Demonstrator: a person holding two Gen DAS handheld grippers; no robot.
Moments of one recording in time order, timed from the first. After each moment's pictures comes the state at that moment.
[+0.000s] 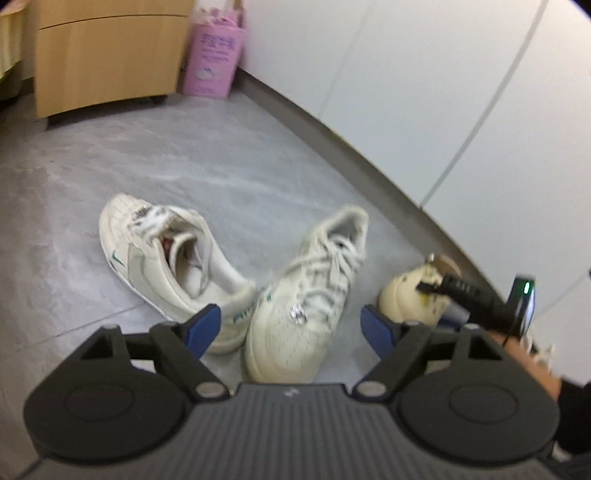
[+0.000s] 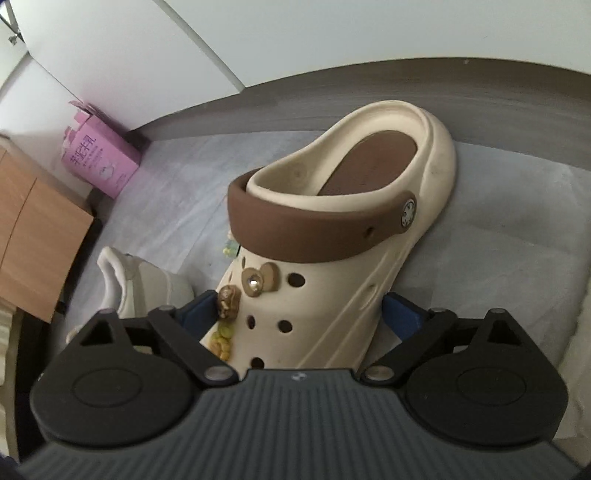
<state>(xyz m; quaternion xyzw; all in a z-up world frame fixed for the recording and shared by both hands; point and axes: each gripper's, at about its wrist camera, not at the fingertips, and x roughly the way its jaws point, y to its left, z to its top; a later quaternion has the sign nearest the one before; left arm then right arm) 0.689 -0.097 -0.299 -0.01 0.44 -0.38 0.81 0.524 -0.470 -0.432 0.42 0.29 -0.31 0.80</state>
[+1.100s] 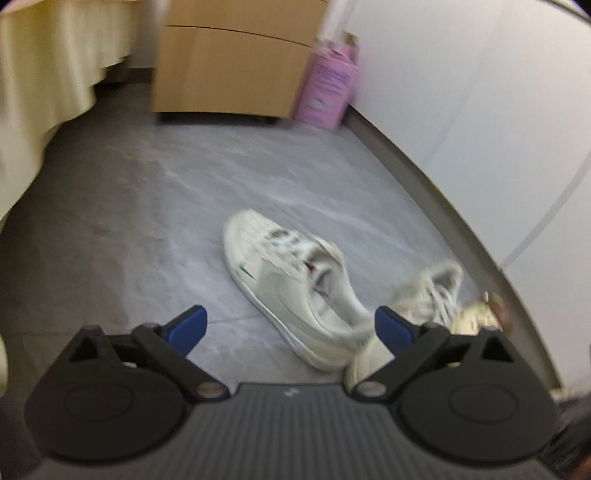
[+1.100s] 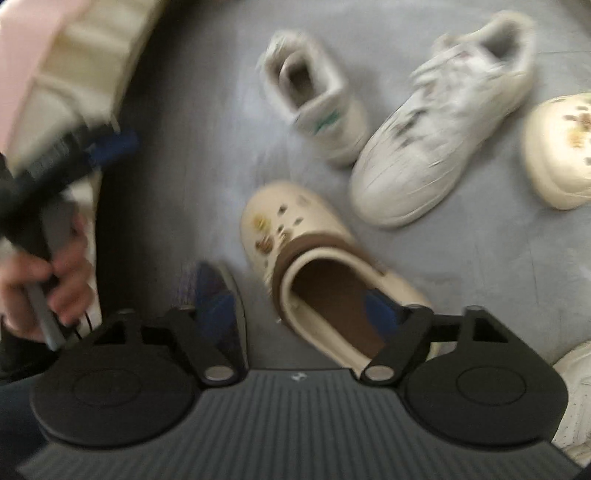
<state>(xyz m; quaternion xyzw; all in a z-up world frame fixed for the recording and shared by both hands) 0.729 0.000 -0.291 -0.08 0.44 -0.25 0.86 0.591 -0.223 -0.322 0.22 0.64 0.07 0.74</state>
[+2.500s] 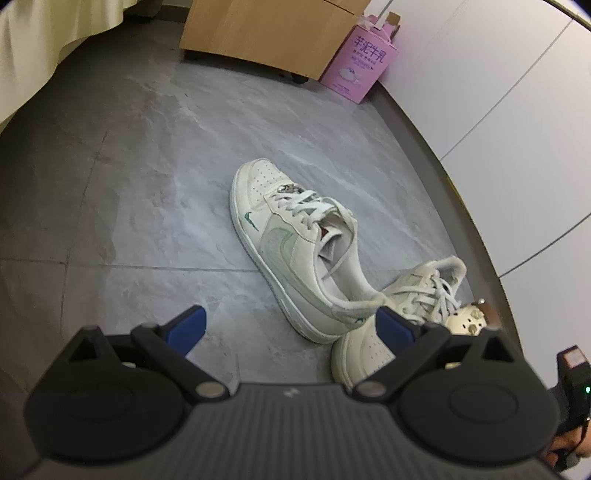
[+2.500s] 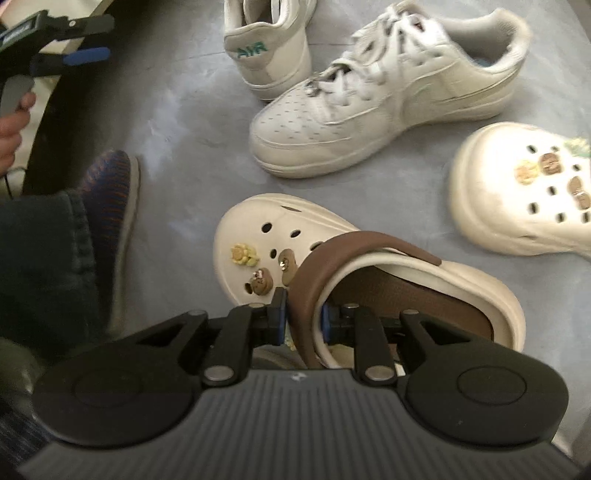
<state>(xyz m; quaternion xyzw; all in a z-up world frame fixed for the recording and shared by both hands) 0.734 -0.005 -0.315 -0.11 0.50 -0.22 0.83 0.585 -0.322 -0.362 0.05 0.66 0.18 0.73</state>
